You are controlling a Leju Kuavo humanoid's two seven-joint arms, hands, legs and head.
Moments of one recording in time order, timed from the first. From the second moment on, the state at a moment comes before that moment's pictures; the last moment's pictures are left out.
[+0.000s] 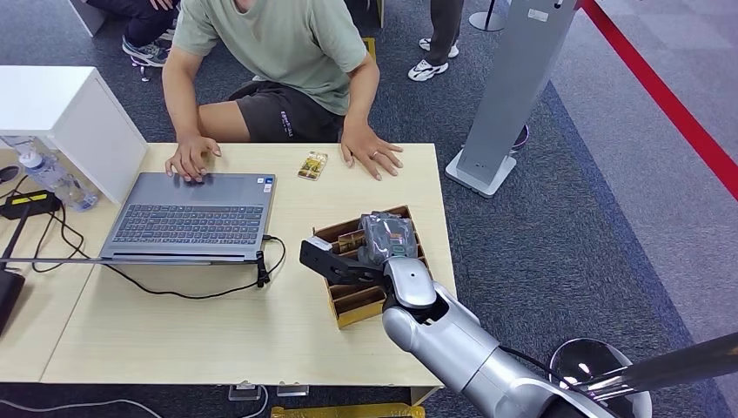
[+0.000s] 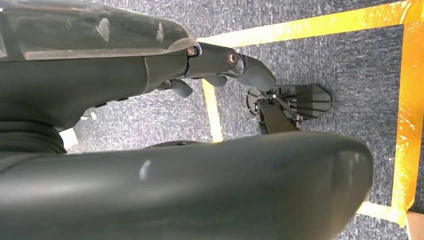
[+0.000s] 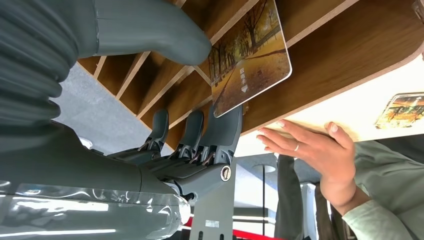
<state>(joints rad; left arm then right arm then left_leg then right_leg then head) -0.10 0.05 -1.15 -0.22 1.29 0.06 -0.04 -0.61 0.07 0.86 -1.06 0.89 -0.09 0.57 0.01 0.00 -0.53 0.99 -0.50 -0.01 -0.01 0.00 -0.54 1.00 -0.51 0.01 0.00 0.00</state>
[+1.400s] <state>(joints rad) -0.10 0.05 -1.15 -0.22 1.29 0.06 -0.04 -0.59 0.07 0.86 -1.11 0.87 -0.07 0.55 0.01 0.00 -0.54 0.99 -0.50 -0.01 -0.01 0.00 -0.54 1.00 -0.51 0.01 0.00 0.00</state>
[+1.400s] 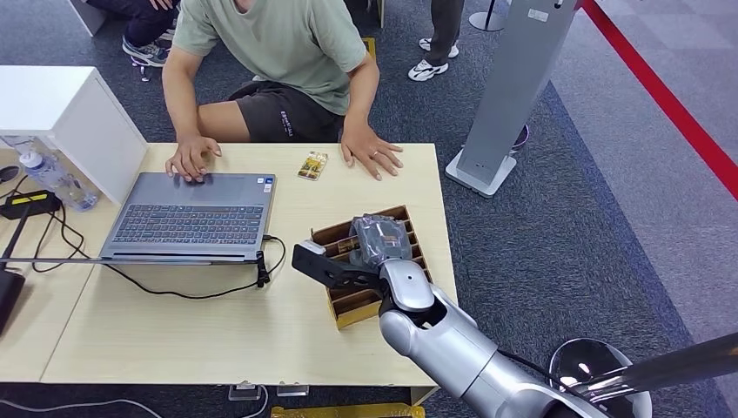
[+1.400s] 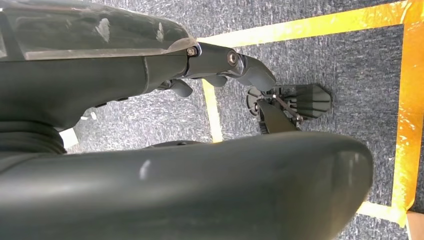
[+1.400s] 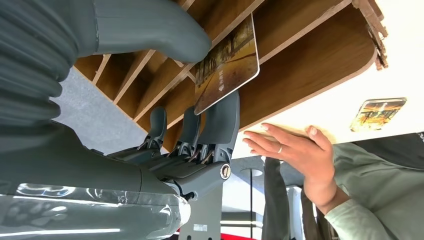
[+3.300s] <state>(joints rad) -0.10 0.05 -1.15 -0.22 1.27 0.07 -0.05 -0.59 -0.03 0.73 -1.38 1.05 -0.40 0.43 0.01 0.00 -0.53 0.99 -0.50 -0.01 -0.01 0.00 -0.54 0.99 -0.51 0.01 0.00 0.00</state>
